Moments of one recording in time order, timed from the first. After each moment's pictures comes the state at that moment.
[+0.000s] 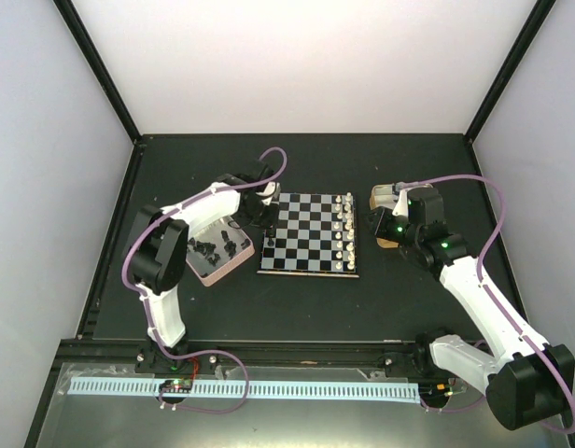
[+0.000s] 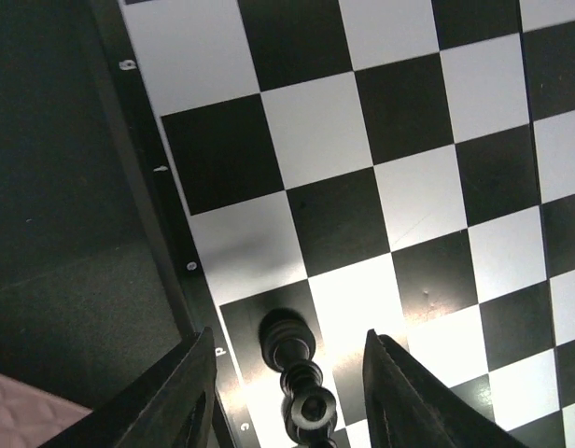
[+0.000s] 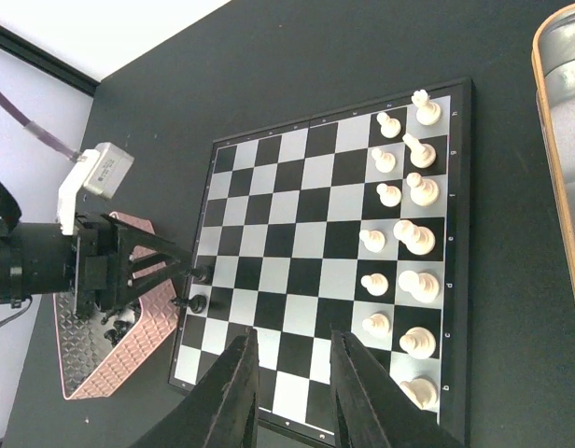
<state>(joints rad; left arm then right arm) -0.48 1.89 1.36 -0.69 0.15 -0.26 0.30 1.03 0.80 -0.40 -0.29 0.58</state>
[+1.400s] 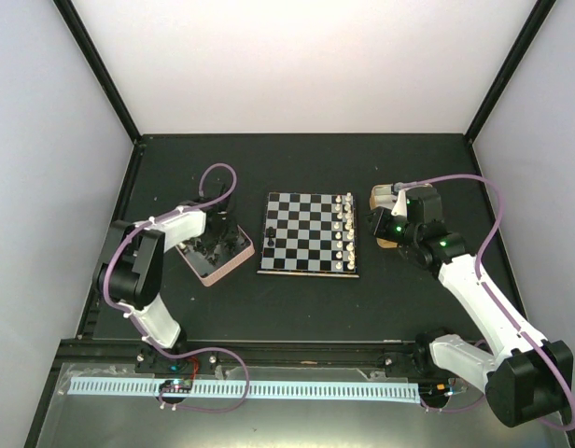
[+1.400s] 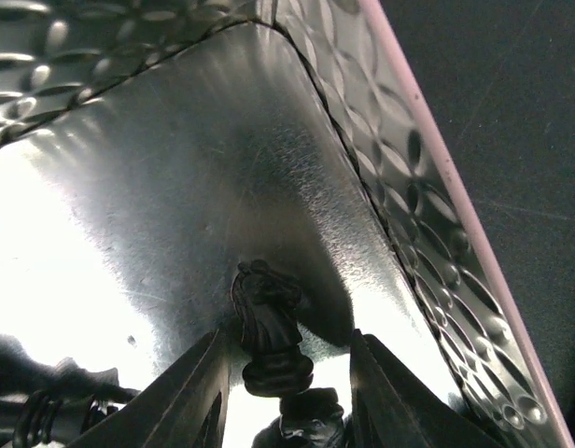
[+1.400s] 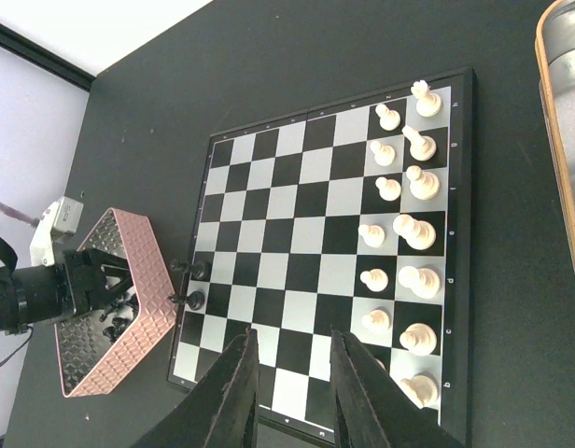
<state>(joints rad) -0.27 1.70 0.95 -0.47 -0.06 -0.54 0.30 1.04 0.80 -0.40 -0.30 0.59</state>
